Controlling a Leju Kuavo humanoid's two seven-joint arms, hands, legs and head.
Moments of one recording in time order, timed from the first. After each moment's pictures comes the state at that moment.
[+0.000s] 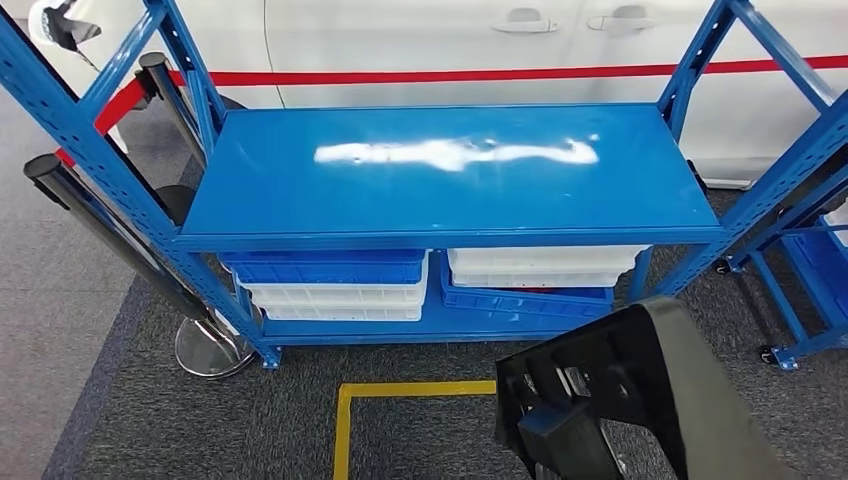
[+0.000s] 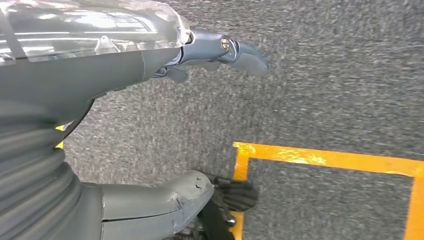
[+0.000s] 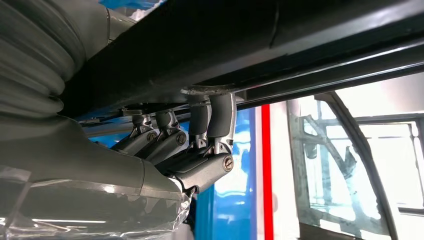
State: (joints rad) left arm -0.06 -0.11 1.39 -0.24 -1.12 0.09 -0.38; right arm 0.55 0.35 0.09 -1.89 0.17 -0.02 -0.68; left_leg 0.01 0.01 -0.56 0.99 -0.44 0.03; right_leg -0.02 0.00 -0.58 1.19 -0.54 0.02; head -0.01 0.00
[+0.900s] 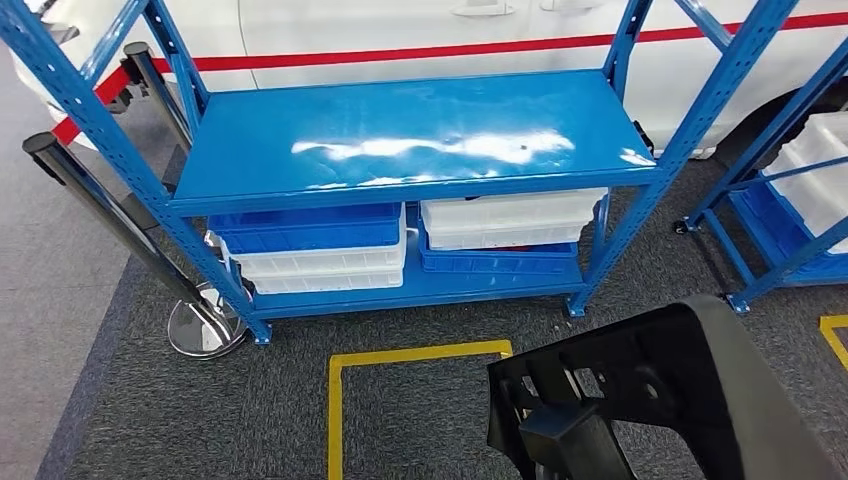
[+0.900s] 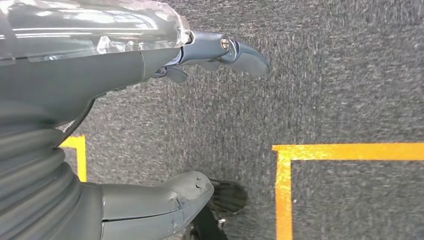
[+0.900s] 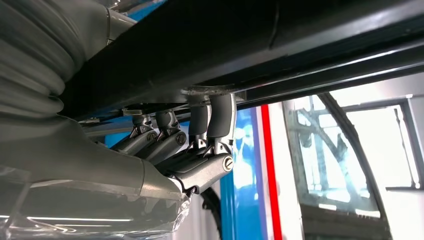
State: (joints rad) left arm -0.06 -0.12 1.37 -0.24 -1.15 0.09 -0.38; right arm 0.55 0.36 0.09 -1.89 0.12 0.03 -0.67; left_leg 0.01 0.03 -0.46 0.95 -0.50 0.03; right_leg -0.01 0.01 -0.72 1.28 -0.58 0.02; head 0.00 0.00
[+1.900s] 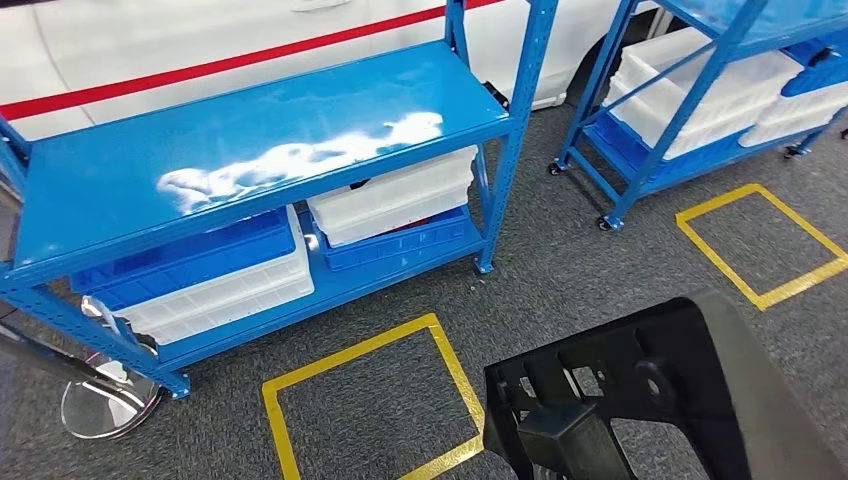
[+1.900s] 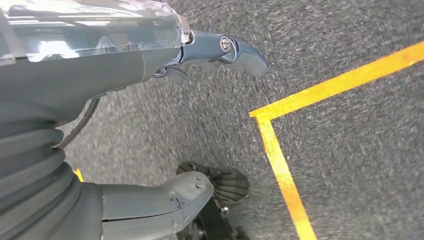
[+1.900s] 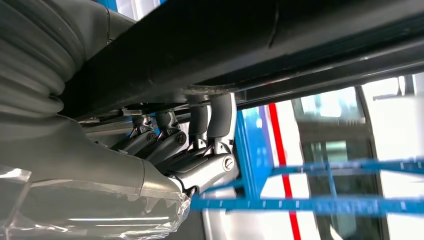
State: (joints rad) left arm -0.07 -0.13 1.37 -0.24 -1.14 0.07 -0.38; right arm 0.56 0.36 0.09 -1.89 0.11 0.05 -0.65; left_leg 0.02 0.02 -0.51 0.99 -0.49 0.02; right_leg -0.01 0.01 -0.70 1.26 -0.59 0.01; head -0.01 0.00
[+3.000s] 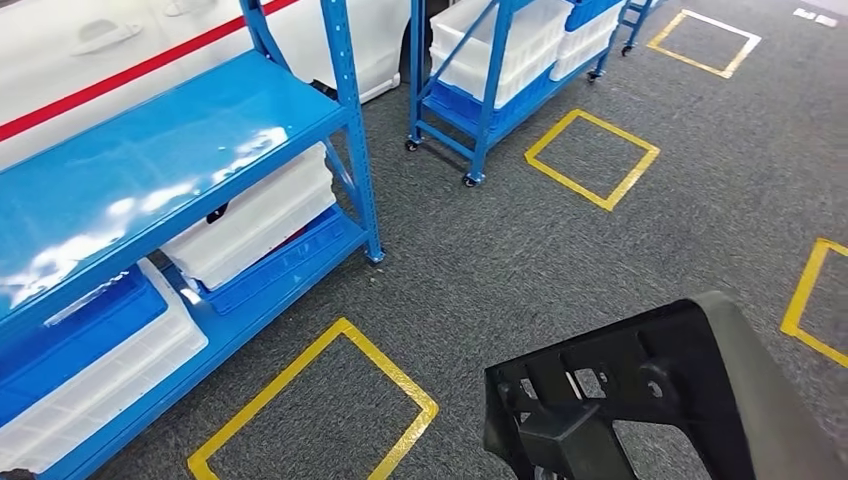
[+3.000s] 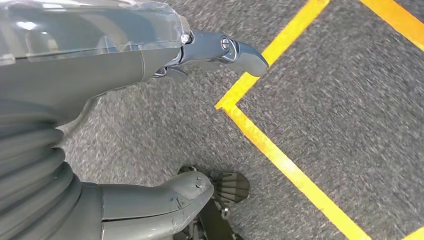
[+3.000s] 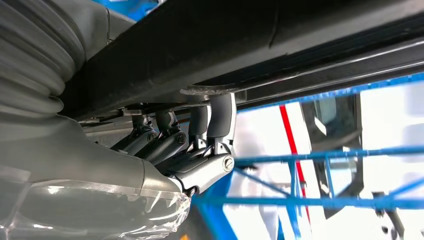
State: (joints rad) left arm -0.07 -0.13 1.37 -0.24 -1.14 0.07 -0.38; right arm 0.56 0.36 0.09 -1.89 0.11 0.05 -0.65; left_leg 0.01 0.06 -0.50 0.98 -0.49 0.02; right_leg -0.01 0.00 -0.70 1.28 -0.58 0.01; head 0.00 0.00
